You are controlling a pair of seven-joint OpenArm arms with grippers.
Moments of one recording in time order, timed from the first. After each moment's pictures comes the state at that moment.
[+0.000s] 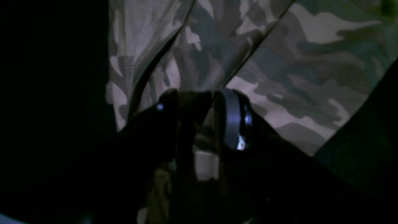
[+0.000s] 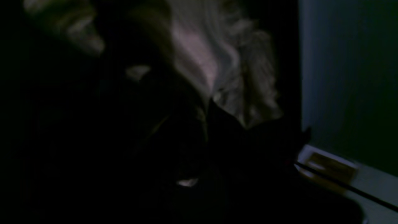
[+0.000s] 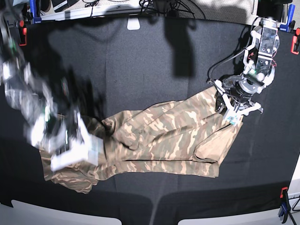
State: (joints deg) left arm 2.5 -17.0 7.3 85.2 -1.5 -17.1 22.0; right arm 21.7 45.8 -37.5 104.9 5.5 30.1 -57.0
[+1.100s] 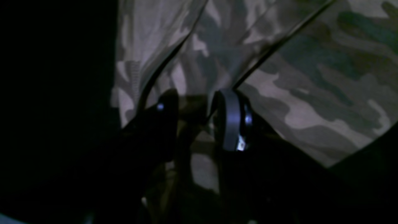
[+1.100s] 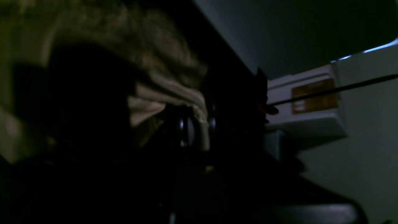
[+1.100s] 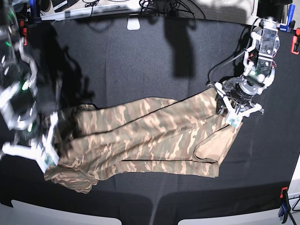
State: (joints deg) left arm 2.0 -17.0 7.3 85.2 -5.3 -15.4 21.8; right arm 7.4 42.3 -9.3 117.8 2.2 10.3 -56.5
